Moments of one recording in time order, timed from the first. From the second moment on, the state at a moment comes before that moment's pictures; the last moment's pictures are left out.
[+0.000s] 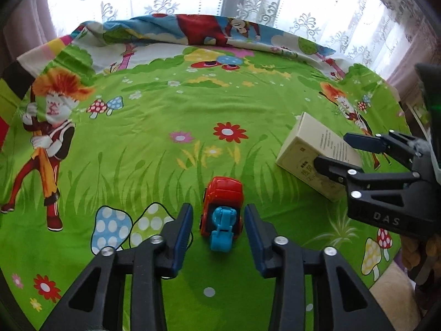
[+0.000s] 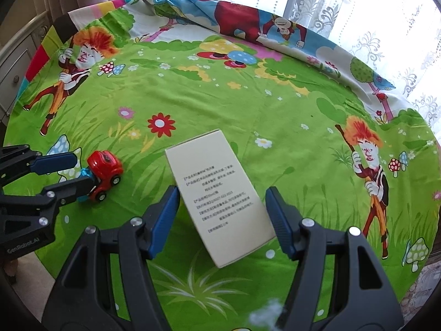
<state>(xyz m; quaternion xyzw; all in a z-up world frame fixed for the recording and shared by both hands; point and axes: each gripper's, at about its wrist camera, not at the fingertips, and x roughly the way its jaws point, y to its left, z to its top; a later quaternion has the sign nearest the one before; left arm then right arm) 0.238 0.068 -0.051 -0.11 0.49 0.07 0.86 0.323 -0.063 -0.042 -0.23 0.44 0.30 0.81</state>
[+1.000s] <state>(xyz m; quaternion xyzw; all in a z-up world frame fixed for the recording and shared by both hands) 0.269 0.054 -0.061 -0.03 0.56 0.07 0.82 0.322 -0.064 -0.040 -0.22 0.45 0.33 0.80</state>
